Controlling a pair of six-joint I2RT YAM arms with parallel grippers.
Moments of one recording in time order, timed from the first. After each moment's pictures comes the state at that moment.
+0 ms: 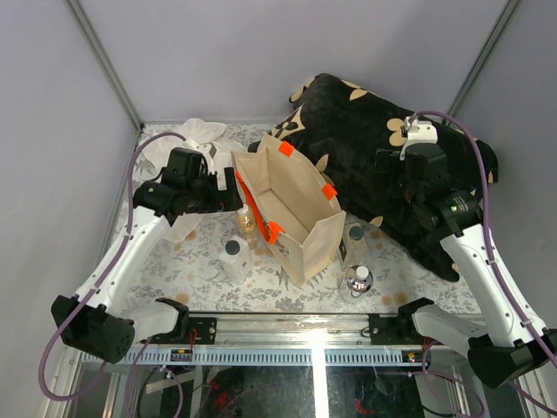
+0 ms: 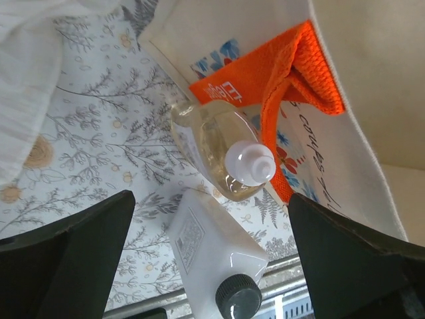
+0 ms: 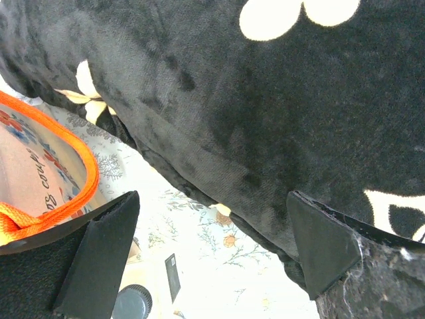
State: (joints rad) left arm -0.31 1.17 1.19 -0.84 0.14 -0.37; right arm 0.37 1.05 1.26 -0.75 0.33 0.19
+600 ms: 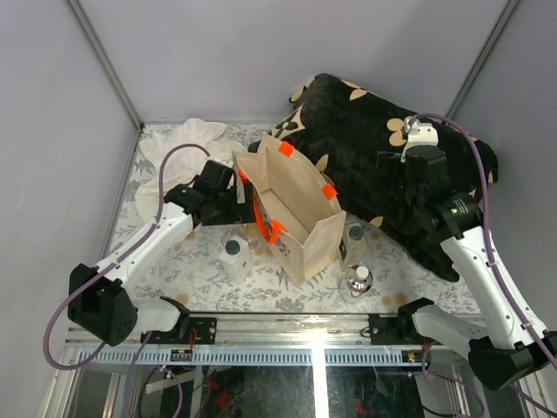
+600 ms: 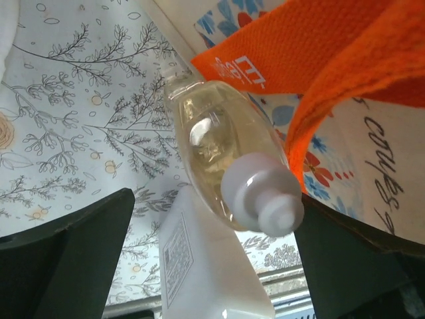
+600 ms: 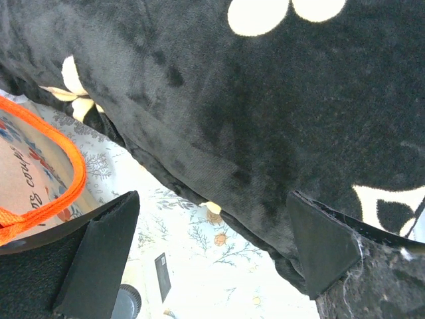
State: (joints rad) left arm -0.46 1.30 1.09 -0.77 0.02 -0.49; right arm 0.37 1.04 1.24 -0.75 0.35 0.18
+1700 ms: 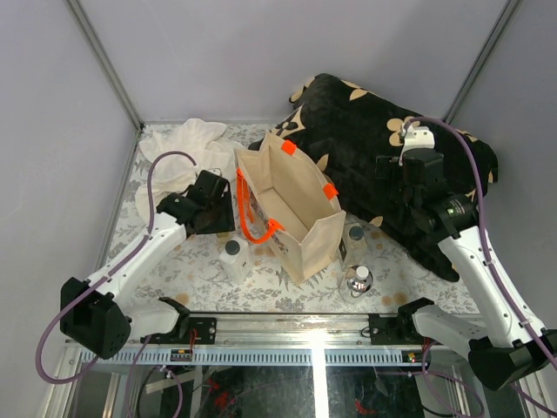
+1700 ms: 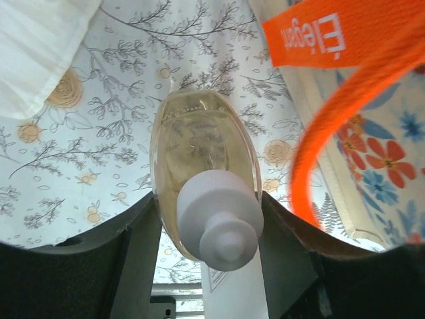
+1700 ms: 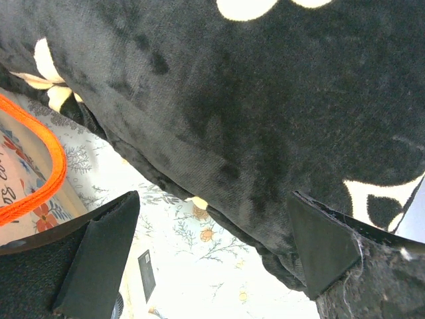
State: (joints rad) left arm -0.47 1.23 1.01 -0.82 -0.14 -0.54; right arm 0.37 1.03 1.20 -0.74 0.38 0.14
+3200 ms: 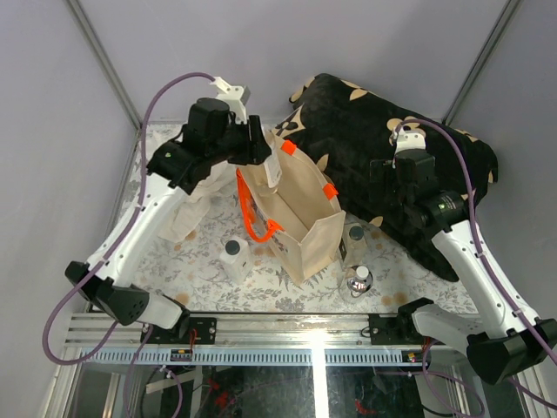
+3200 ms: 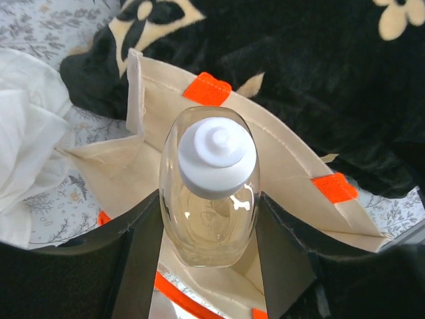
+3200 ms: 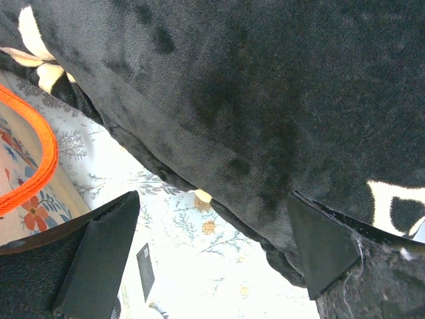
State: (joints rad) left arm -0.49 1.44 1.74 -0.77 0.08 -0.35; right arm 0.37 1.07 1.17 -0.74 0.35 0.14
